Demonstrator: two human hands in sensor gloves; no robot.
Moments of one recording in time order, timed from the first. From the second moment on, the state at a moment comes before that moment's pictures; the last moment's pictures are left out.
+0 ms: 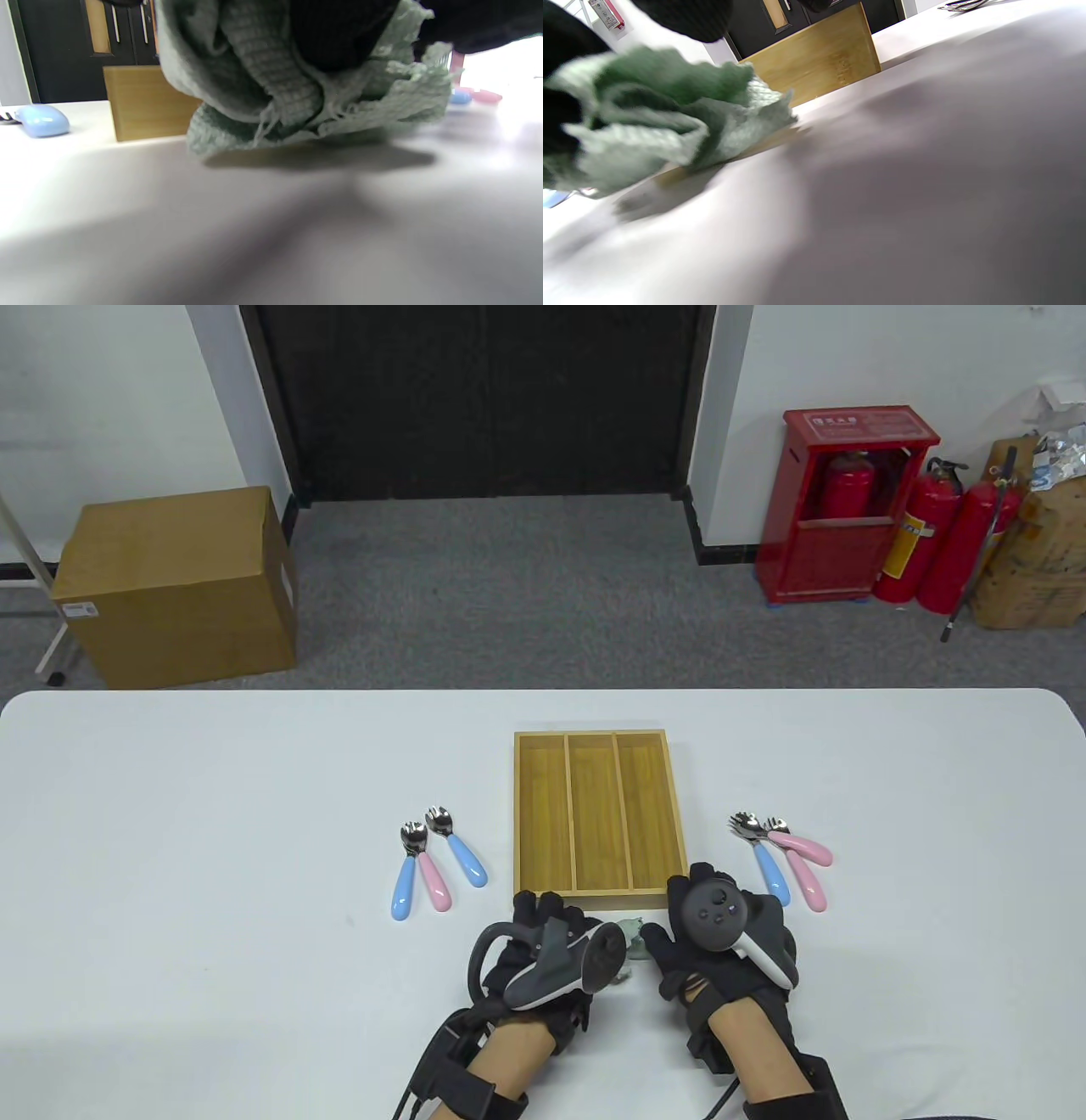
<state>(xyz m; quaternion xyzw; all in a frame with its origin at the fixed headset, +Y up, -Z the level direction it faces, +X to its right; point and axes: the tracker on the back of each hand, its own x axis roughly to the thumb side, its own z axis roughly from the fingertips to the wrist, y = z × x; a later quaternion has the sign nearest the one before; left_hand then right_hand) -0.026 -0.751 -0.343 0.02 -0.18 0.00 0.98 0.169 -0.767 -0.360 0.05 0.09 0.97 0.22</state>
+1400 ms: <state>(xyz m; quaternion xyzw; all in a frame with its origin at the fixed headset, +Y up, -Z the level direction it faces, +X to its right) -0.173 -0.729 -0.328 0.07 -0.15 0.34 0.93 0.320 -0.790 -0.468 -0.34 0.10 0.87 0.35</state>
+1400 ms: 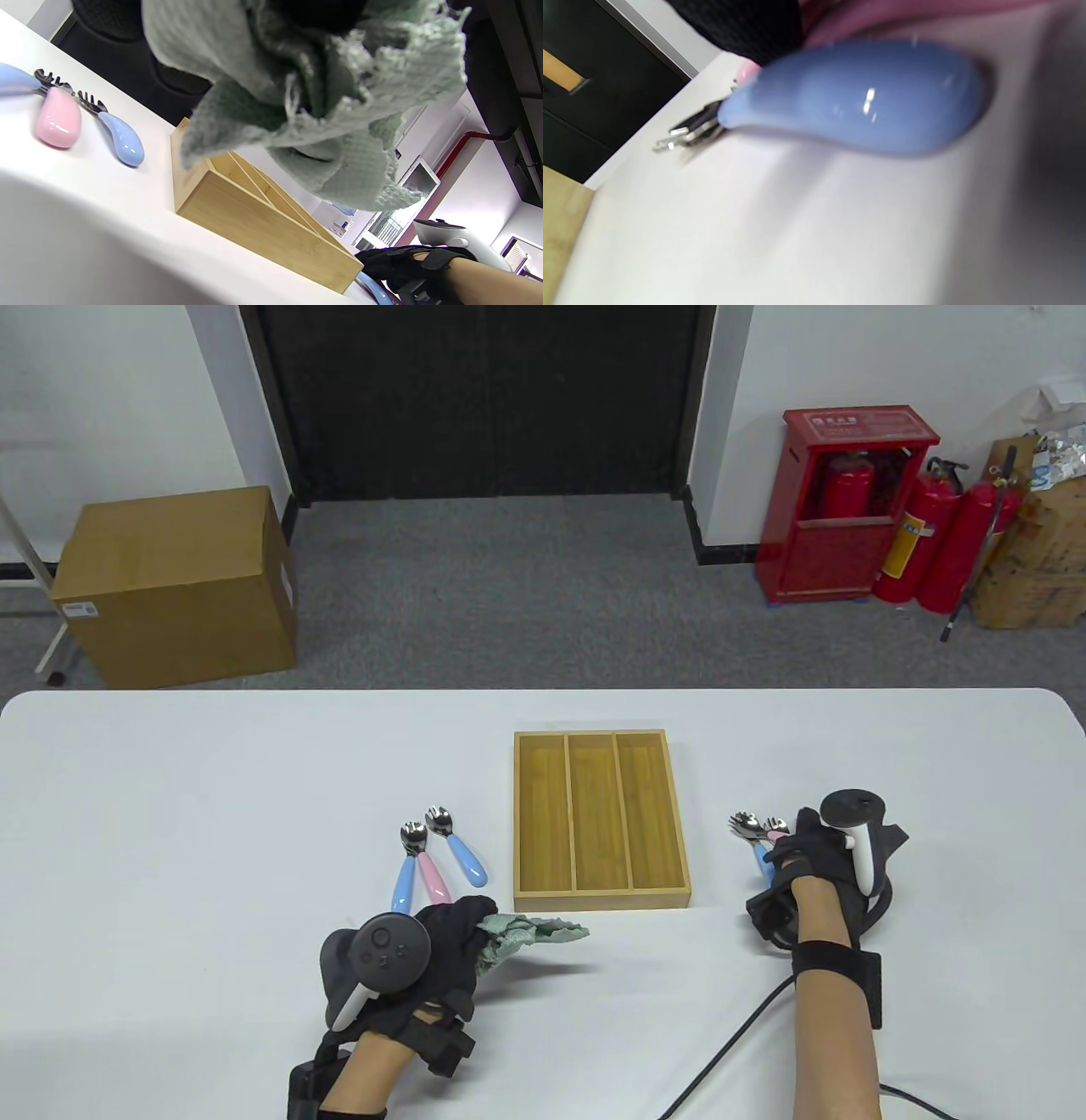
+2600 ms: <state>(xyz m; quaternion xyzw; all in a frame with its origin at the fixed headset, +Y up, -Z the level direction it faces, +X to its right) -0.209 -0.763 -0.334 -0.02 -0.05 0.79 0.62 0.058 -0.669 -0.335 0.24 -0.12 0.81 0.52</state>
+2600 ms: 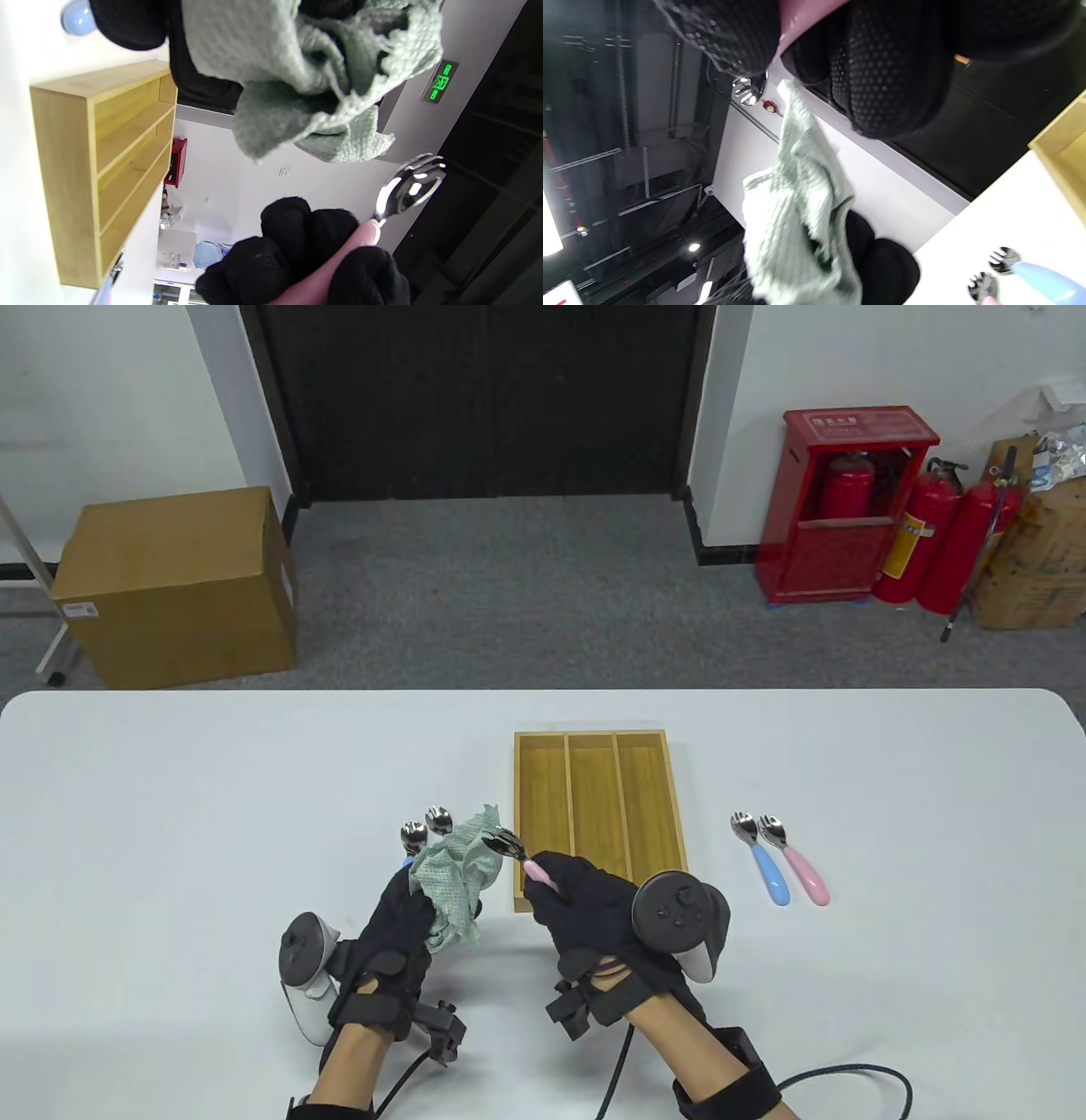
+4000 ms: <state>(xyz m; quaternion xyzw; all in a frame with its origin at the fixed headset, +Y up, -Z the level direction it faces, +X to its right) -0.205 -0.736 -0.337 0.03 -0.09 0.74 0.67 0.032 -0.706 -0.335 0.29 0.02 0.81 0.50</state>
